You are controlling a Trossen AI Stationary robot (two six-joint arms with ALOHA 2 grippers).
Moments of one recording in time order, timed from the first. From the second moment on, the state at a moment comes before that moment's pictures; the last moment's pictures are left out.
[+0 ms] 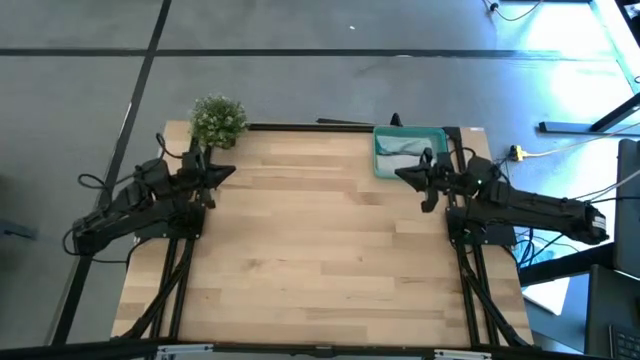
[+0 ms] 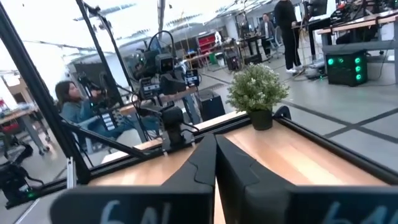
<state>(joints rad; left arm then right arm) 0.44 0.00 0.33 -0.35 0.04 -0.18 -0.32 0.49 0.29 0.30 -0.16 0.31</state>
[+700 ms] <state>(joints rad) 0.44 0.00 0.31 -0.36 0.19 -0.08 -0.32 0.26 0.01 0.34 -0.26 0.23</state>
